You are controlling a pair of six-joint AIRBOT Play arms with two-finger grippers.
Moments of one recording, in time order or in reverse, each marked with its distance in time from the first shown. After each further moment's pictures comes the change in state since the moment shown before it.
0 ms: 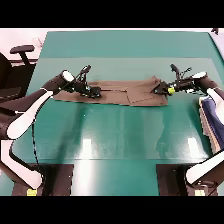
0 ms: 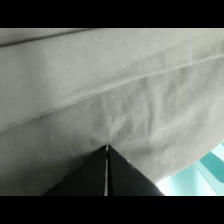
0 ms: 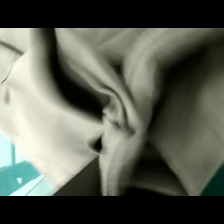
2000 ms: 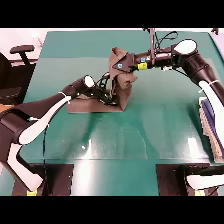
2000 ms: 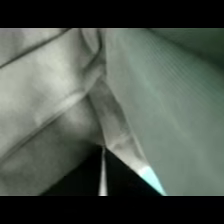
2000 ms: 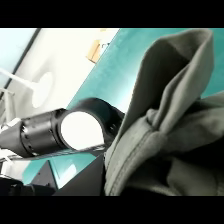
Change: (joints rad) left arm -0.214 -0.035 0.071 -0.017 -0.028 -0.028; right arm 0.482 0.304 0.202 0.182 -0.134 0.150
